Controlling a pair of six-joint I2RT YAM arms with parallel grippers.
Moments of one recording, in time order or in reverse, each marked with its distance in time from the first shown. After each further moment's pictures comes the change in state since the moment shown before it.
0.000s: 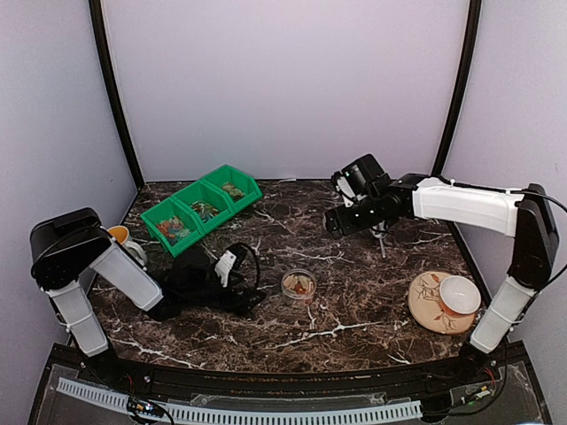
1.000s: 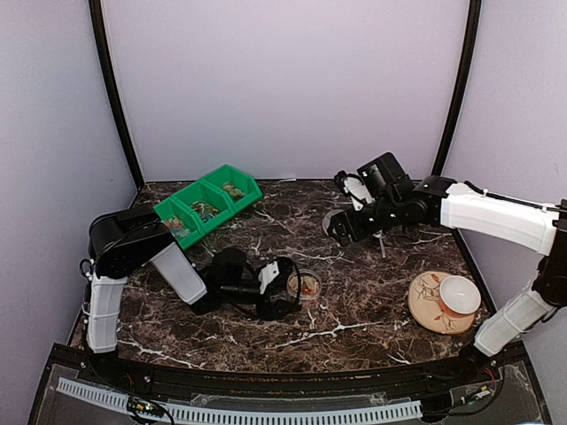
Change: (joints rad) left arm -0.042 0.404 0.323 0.164 0.392 0.365; right arm 0.040 -0.202 -0.093 -0.026 -0.095 -0.031
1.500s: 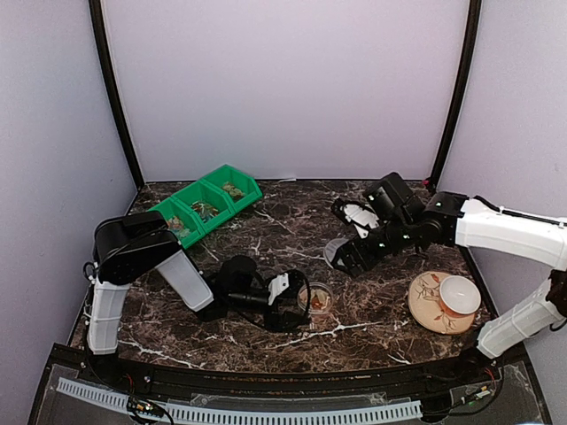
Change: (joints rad) left arm -0.081 0.021 0.030 -0.011 0.036 0.028; right arm 0.082 -0.121 -0.121 -0.085 -0.098 -0.073
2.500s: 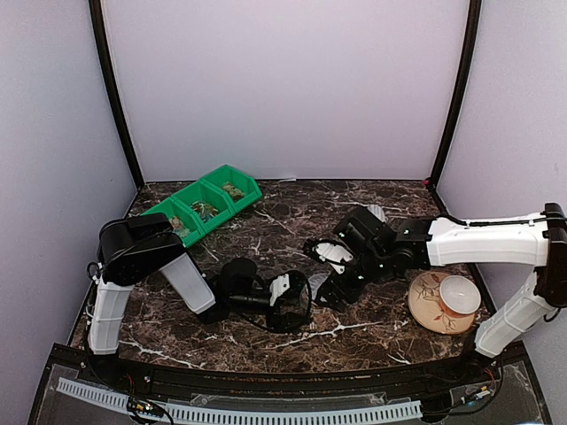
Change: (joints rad) left arm -0.013 0.032 0.006 0.072 -0.016 -0.011; right arm 0.160 0.119 -0.082 0.074 -0.055 -0.070
